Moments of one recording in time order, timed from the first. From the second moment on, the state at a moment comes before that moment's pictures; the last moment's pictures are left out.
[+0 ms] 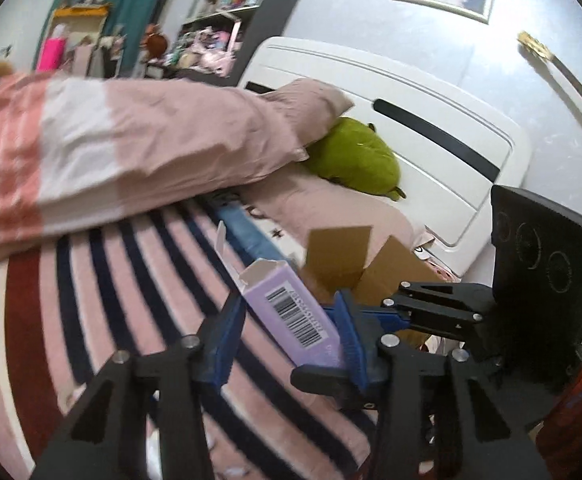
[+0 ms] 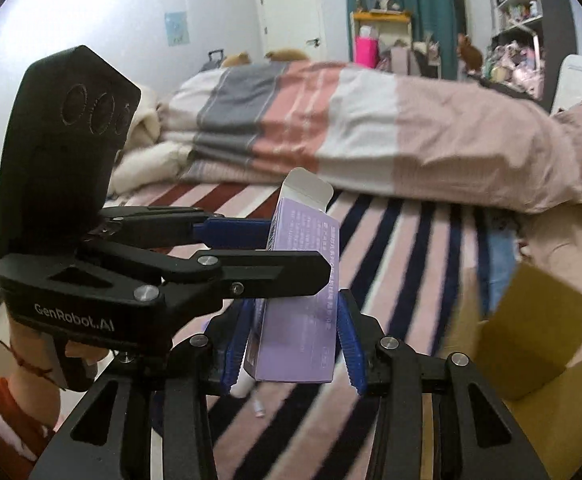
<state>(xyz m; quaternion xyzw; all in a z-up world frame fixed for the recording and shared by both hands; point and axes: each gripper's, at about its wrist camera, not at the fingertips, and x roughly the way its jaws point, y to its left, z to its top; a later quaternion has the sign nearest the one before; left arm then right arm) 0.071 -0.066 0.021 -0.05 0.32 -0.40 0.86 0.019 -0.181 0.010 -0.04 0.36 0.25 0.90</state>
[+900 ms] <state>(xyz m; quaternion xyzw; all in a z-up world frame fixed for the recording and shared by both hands) 0.096 -0.189 0.030 0.06 0.40 -0.40 0.82 0.027 -0.313 -0.008 -0.03 0.46 0.12 0.88</state>
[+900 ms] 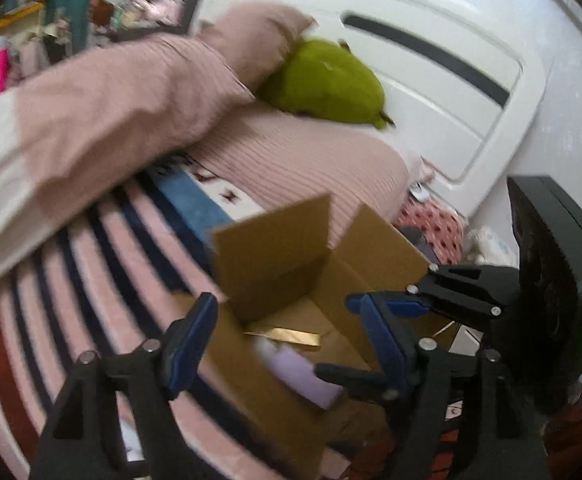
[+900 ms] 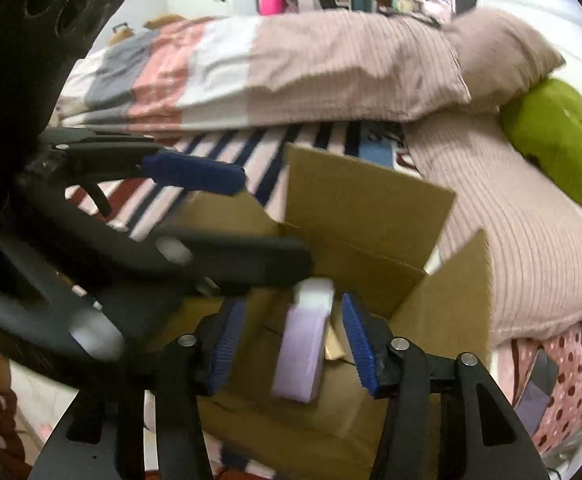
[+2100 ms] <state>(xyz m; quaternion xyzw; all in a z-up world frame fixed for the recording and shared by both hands) 0.023 0.081 -0.103 -0.06 0.38 -0.20 0.90 0.035 -0.096 -0.143 -0.06 0.55 0.30 0.78</state>
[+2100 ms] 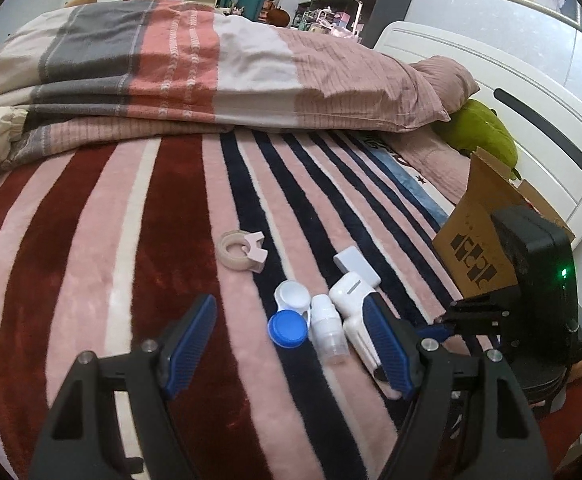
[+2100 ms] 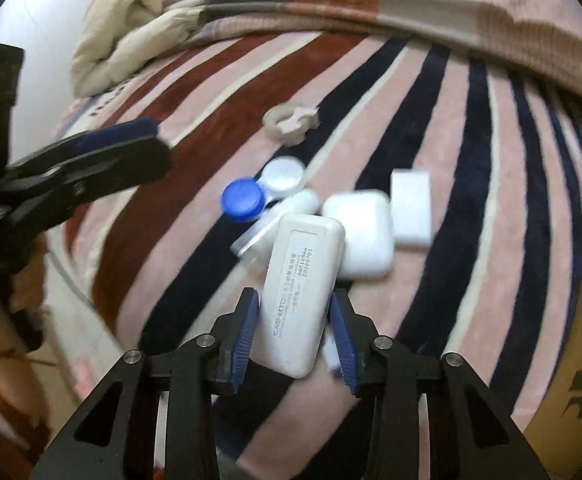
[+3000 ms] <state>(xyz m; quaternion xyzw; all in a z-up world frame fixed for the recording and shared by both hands) 0.028 0.037 -0.061 -0.05 0.37 -0.26 0.89 0.005 -0.117 -0.097 -0.13 0.49 0.28 0.82</state>
